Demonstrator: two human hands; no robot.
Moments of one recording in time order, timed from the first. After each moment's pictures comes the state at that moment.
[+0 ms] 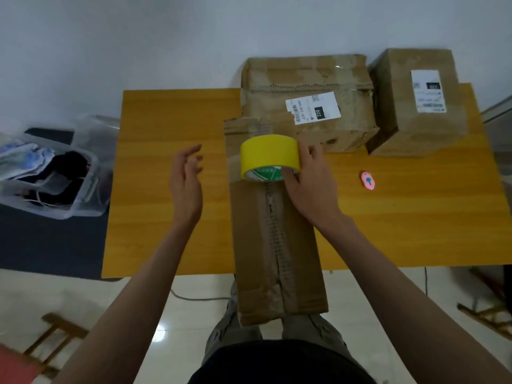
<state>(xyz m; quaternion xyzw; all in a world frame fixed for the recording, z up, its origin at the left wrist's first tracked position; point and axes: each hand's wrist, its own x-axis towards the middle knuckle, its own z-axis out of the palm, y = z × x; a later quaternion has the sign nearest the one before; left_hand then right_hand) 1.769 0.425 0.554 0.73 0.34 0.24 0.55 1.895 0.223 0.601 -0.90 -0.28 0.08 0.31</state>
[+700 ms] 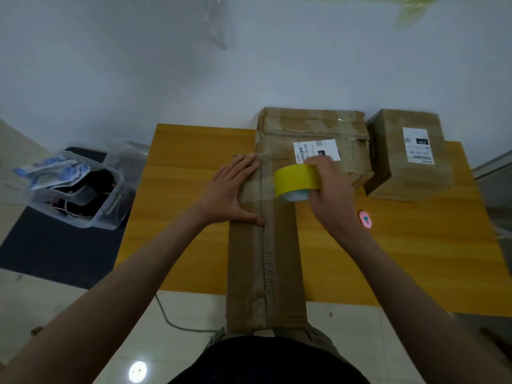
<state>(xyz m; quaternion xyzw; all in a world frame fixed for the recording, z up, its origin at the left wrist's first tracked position) 1.800 0.434 0.595 0.96 0.05 0.00 0.26 1.926 0.205 0.650 -0.84 -0.39 -0.01 0.37</state>
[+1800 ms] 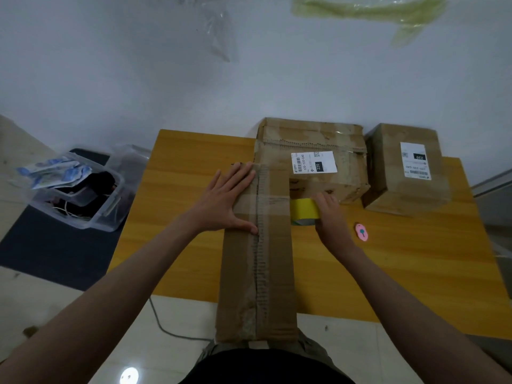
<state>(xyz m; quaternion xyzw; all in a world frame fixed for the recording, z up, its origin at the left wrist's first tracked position) 1.801 0.431 0.601 0.98 0.04 -0.05 0.19 1.954 0.169 0.569 -0.85 -0.43 0.04 0.29</state>
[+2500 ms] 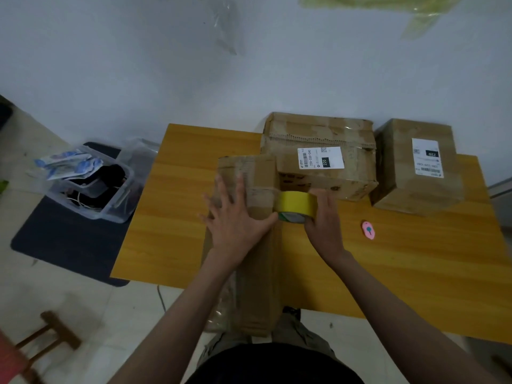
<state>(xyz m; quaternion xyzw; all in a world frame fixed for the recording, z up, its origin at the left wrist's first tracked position) 1.789 0.334 0.621 0.87 0.42 -0.07 0.22 1.927 0.181 0.560 -0.84 -0.35 0.02 0.40</state>
